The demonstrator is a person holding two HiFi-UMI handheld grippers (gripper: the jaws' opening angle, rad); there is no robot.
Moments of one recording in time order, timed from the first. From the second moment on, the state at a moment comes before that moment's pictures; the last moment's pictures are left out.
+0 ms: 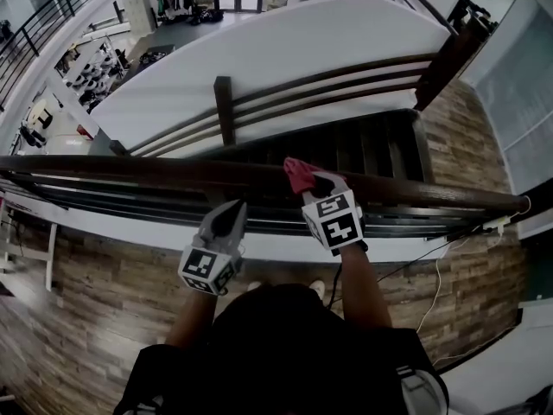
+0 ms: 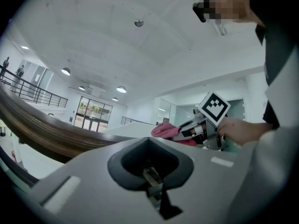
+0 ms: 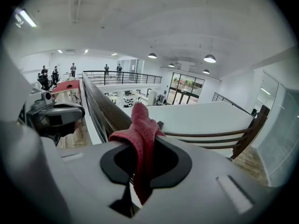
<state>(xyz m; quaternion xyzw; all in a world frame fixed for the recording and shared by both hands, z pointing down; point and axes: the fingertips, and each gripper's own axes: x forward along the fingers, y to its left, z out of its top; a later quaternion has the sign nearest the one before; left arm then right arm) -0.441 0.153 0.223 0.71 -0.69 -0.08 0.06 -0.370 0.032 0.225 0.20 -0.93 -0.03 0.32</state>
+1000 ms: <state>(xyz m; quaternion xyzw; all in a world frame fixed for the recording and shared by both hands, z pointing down) -0.491 0.197 0.238 0.66 -0.74 -0.07 0.06 -0.458 0.095 0.230 0.09 -0.93 -0.10 0.35</state>
